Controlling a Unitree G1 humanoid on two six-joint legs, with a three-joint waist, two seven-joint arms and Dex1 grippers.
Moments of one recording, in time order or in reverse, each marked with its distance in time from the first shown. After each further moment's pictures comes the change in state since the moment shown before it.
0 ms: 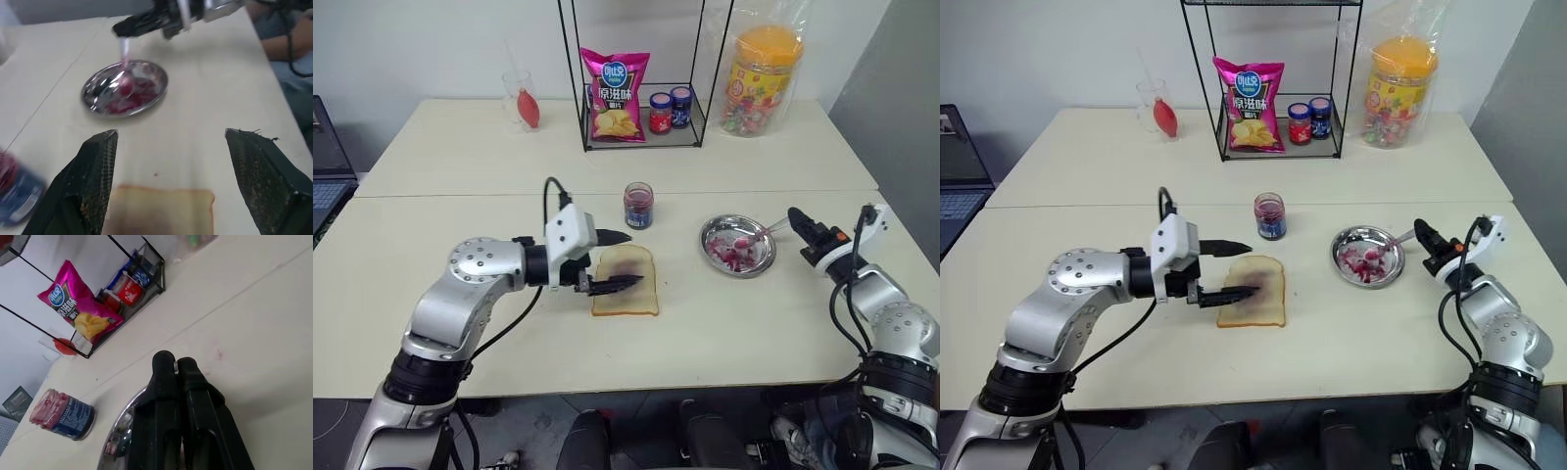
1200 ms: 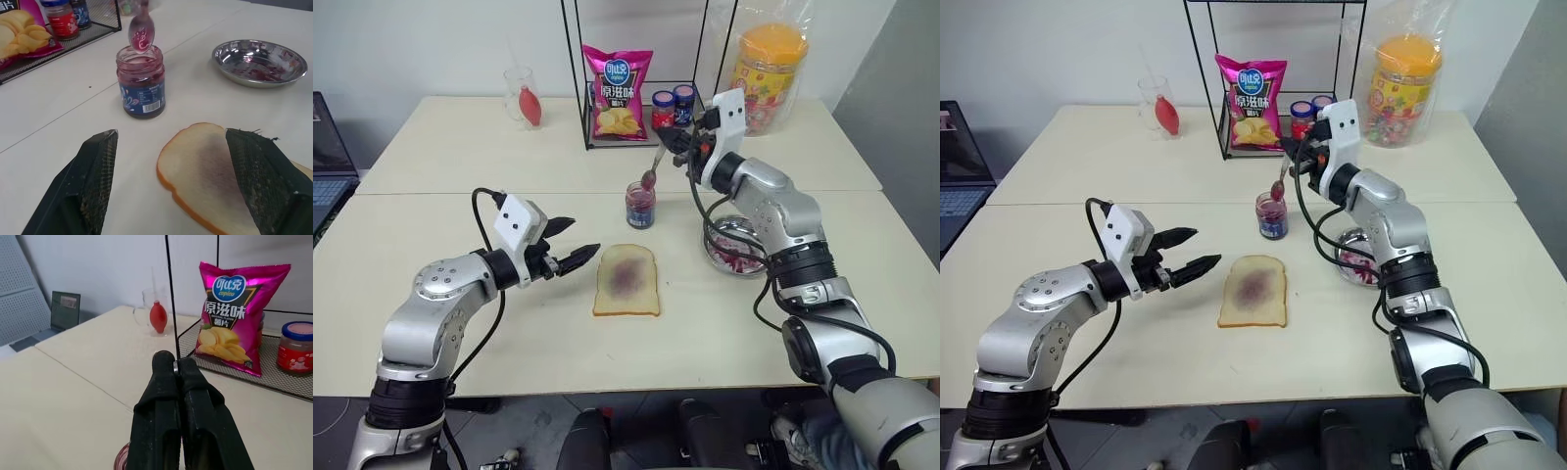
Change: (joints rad) left arm 0.138 -0.034 0.193 0.026 -0.038 0.071 0.287; right arm -0.625 0.141 0.571 0.419 -0.483 -0.394 0.193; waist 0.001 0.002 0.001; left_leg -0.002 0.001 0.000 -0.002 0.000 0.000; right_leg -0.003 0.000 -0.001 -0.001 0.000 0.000
